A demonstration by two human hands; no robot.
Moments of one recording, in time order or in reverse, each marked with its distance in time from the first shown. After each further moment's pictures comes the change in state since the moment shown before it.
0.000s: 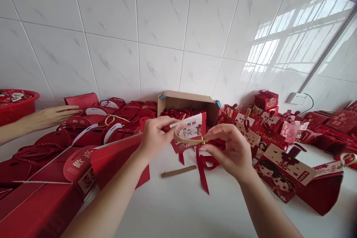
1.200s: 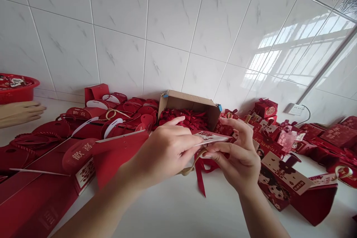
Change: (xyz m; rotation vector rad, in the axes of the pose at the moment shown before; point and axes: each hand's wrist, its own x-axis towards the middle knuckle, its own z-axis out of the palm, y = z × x) left_hand -0.012 0.068 -0.021 0.291 -0.196 0.513; right_hand 0.004 -0.017 0.000 -0.404 0.111 -0.263
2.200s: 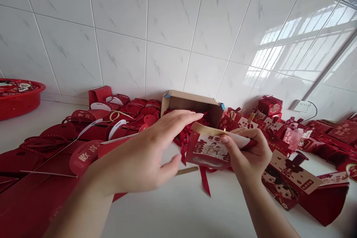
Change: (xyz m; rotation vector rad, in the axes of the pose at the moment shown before) left_hand -0.010 -0.002 -0.040 -0.059 -0.294 -0.206; right_hand -0.007 0.006 0.011 0.219 0.284 0.302
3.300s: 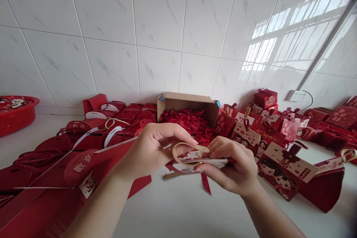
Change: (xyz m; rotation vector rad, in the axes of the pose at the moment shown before) left_hand 0.022 -0.007 0.024 -0.791 0.053 -0.076; right_hand 0.002 -0.023 0.000 0.115 -0.376 -0.279
